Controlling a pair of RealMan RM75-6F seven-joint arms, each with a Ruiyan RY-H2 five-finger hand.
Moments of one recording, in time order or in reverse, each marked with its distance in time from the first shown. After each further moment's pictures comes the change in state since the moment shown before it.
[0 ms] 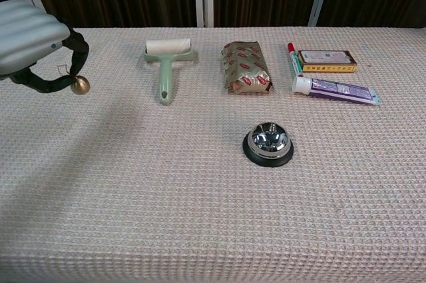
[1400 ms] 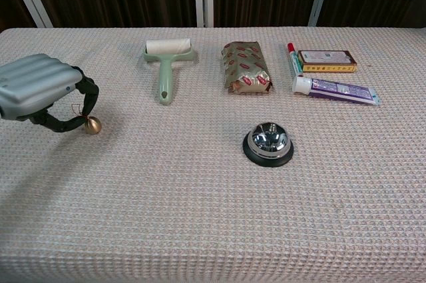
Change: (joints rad) left arm 0.009 -0.149 0.057 0.219 -0.031 -0.044 -0.202; right arm -0.001 -0.009 -0.005 0.012 0.011 -0.010 -0.002
